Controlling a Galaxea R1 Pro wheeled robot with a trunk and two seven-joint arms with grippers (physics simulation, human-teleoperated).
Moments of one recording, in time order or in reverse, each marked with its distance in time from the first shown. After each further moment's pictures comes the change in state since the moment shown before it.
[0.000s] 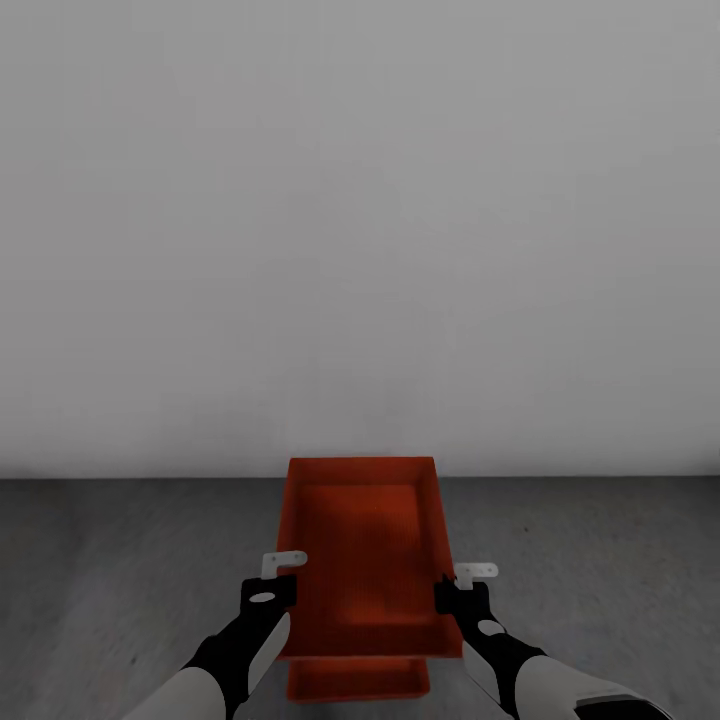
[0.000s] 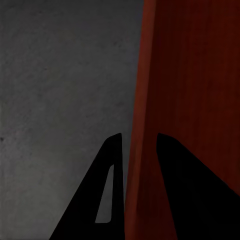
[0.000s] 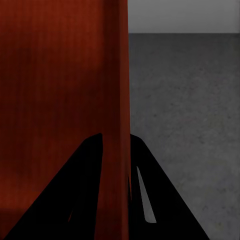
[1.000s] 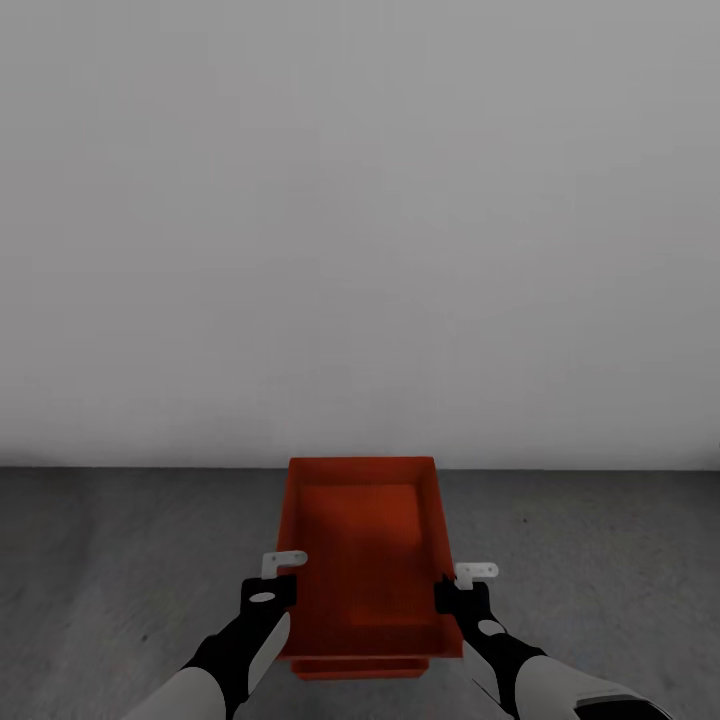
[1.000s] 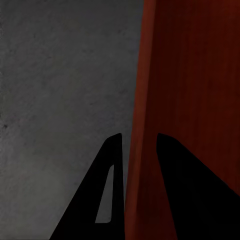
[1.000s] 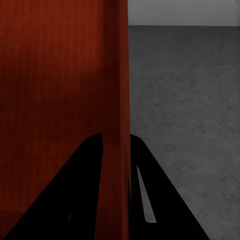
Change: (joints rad) left arm 0.000 0.000 0.001 -0.002 -0.002 0.000 -0.001; right arm 0.000 0.000 0.000 0.000 -0.002 -0.002 0.001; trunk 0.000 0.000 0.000
